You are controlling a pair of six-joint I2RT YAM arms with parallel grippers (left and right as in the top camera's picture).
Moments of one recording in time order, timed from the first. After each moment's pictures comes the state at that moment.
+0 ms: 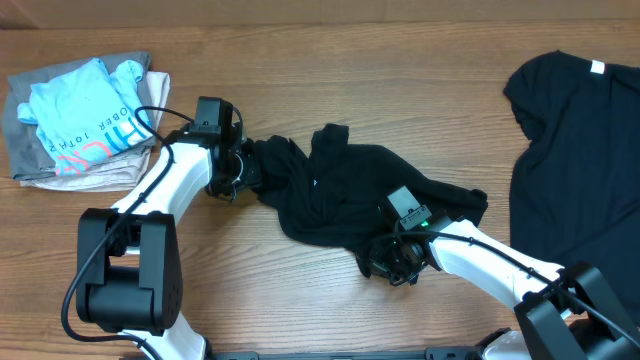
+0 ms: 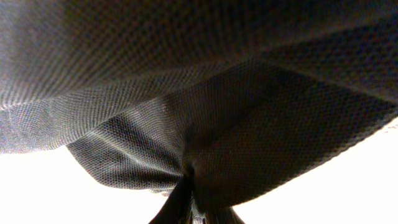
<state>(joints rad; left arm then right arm) -0.11 1.84 1.14 -0.64 0.27 -0.38 0.57 1.56 0.69 -0.57 -0.36 1.01</state>
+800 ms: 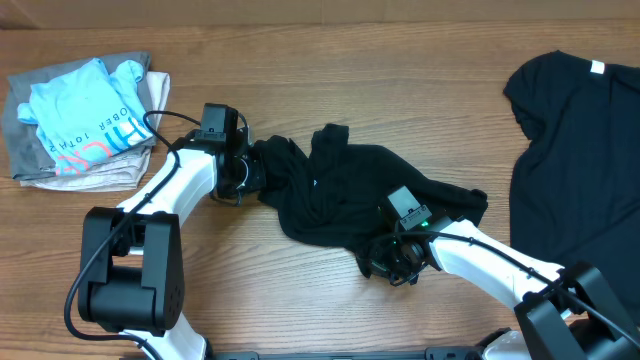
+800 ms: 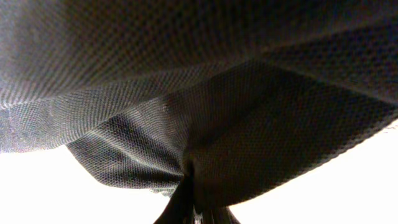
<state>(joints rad) -0.13 1.84 1.10 -0.58 0.30 -0.36 0.57 1.56 0.69 -0.57 -0.36 1.00</state>
